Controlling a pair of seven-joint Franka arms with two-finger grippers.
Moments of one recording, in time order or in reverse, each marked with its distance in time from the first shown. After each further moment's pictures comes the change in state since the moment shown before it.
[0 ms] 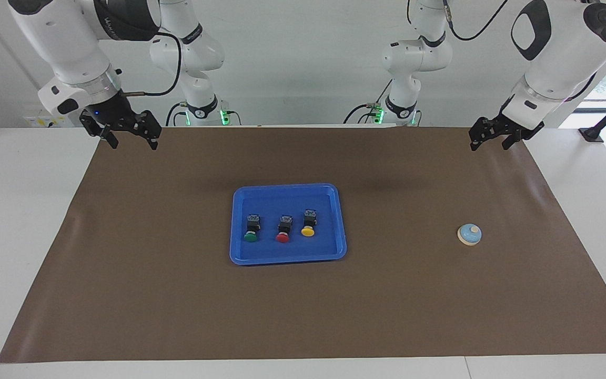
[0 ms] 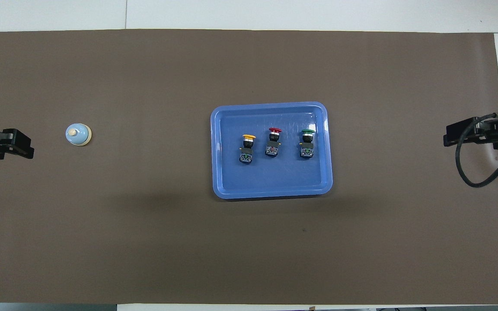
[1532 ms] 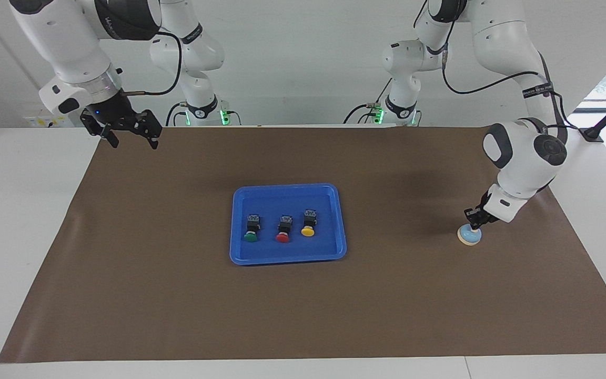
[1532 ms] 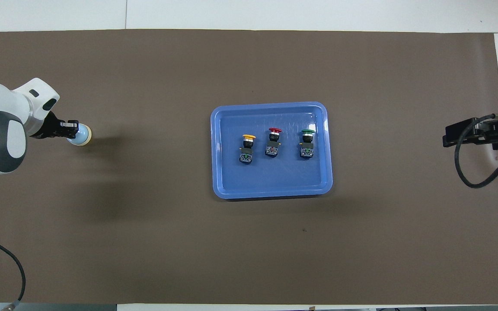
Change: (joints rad) left arm 0.057 0.300 0.009 -0.269 -0.014 0.703 0.005; right arm 0.001 -0.001 0.001 -0.003 0.000 0.000 0.000
